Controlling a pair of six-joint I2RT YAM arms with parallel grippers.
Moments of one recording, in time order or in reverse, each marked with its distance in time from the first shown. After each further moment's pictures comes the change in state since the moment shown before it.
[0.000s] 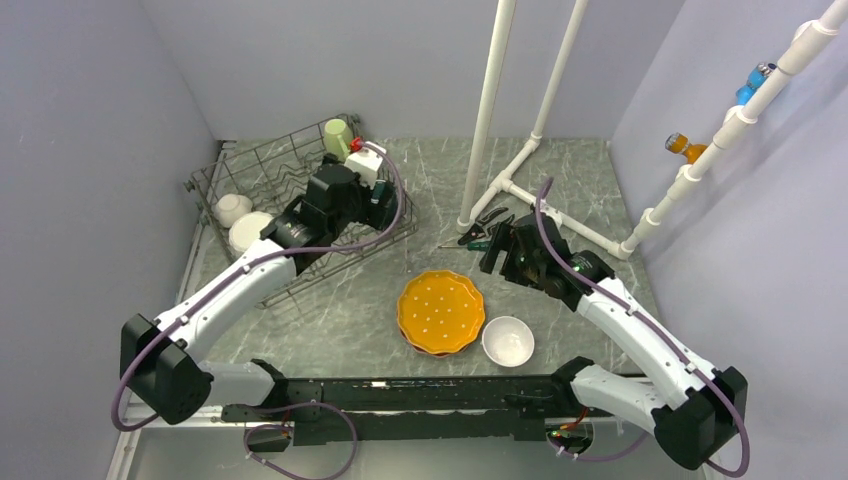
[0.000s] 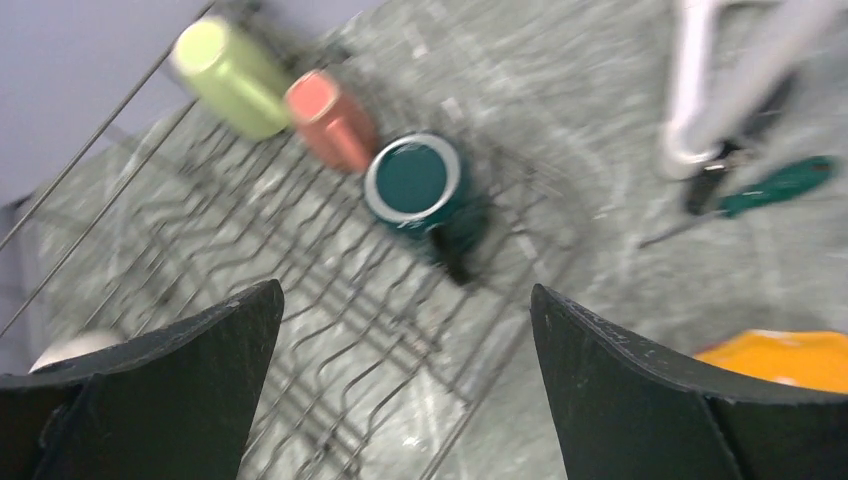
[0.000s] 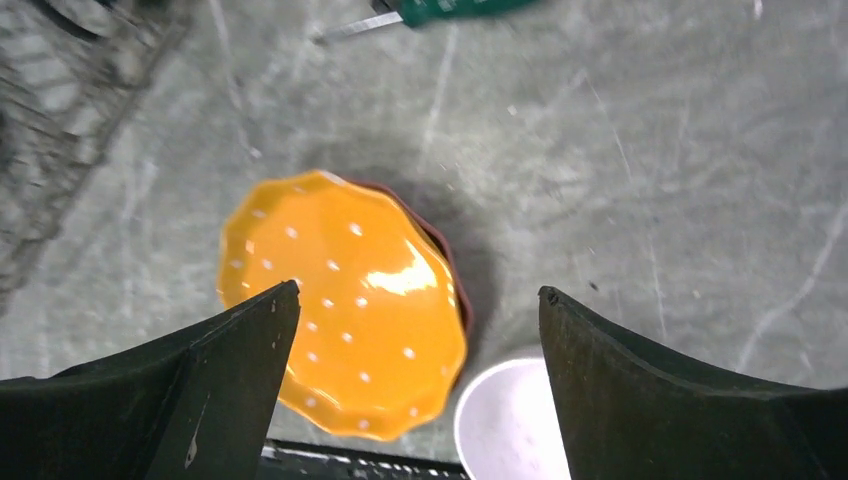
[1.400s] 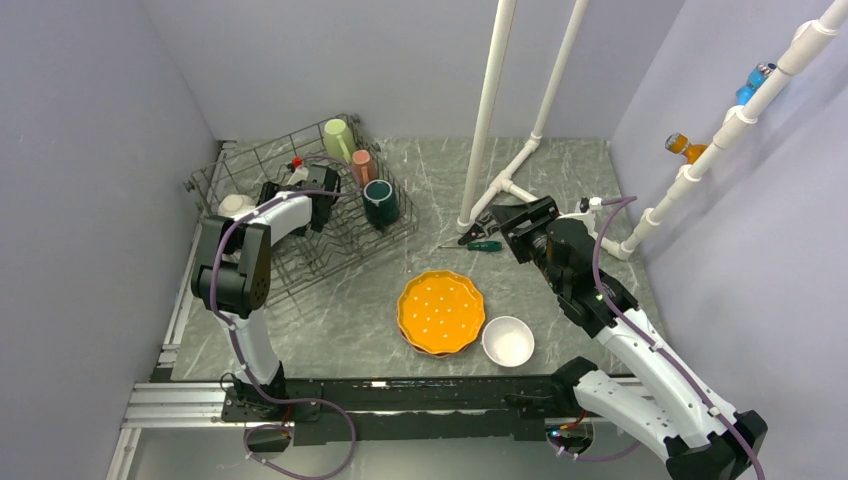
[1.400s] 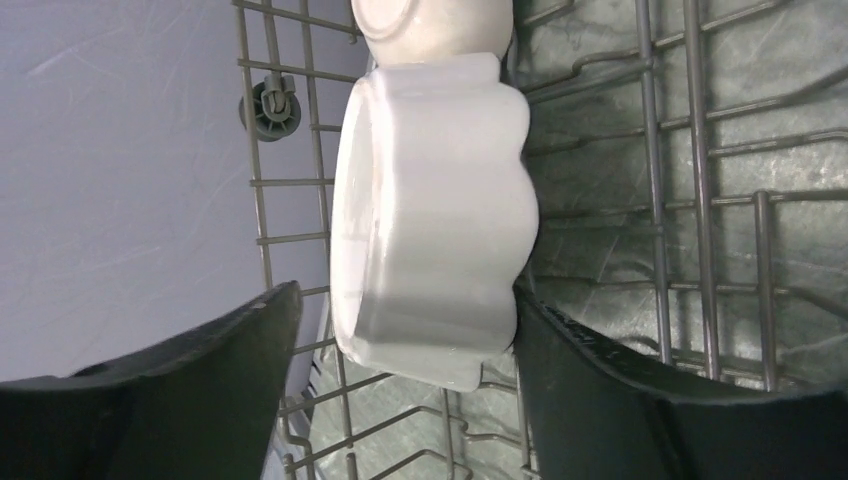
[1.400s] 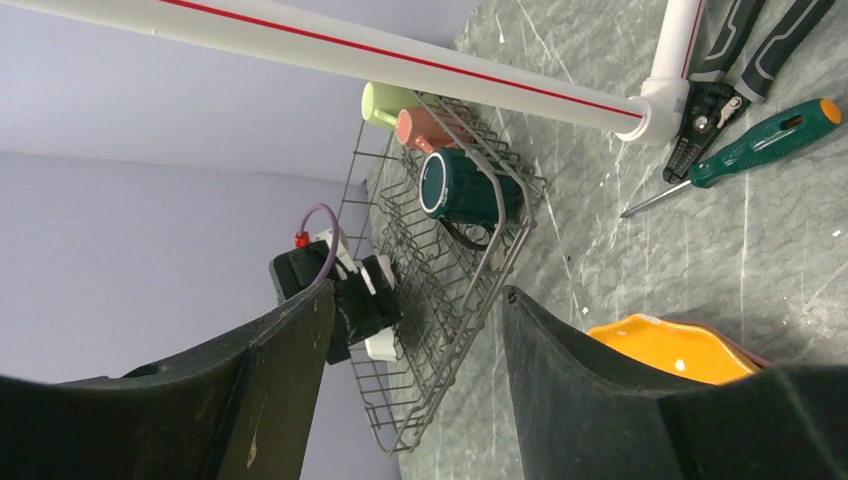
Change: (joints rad) left arm 0.377 0.599 0.145 -0.312 -0.682 -0.185; right arm 0.000 -0.197 -0.092 0.410 0.109 0.492
